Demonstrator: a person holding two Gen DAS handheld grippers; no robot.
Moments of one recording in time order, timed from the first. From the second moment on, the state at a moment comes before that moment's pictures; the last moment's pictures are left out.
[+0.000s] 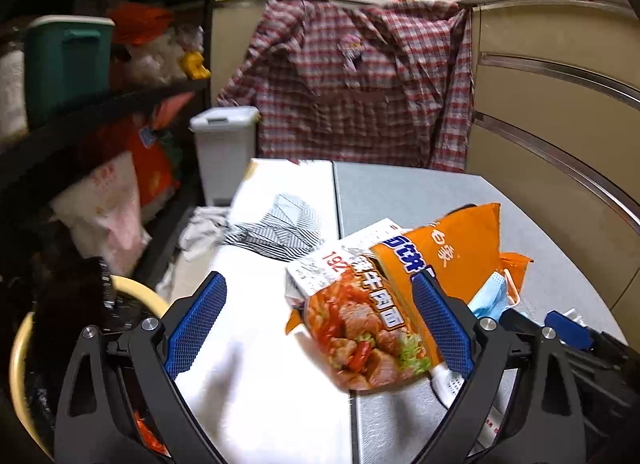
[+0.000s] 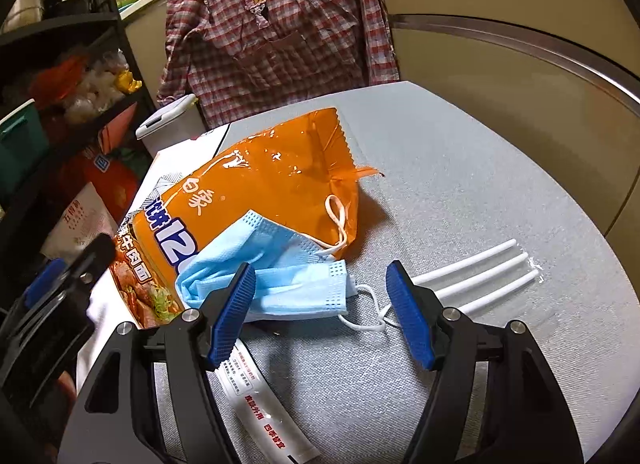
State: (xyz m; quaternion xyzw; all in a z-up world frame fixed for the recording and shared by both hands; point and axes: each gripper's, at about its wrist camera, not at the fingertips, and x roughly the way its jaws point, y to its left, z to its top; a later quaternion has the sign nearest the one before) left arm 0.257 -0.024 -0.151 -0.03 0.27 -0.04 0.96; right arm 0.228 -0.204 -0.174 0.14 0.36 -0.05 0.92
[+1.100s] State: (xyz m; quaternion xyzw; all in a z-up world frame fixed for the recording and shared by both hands) left arm 0.281 -0.001 -0.170 -0.10 0.33 -0.10 0.93; right arm 0.214 -0.208 -0.160 0.14 0.32 -0.05 0.94
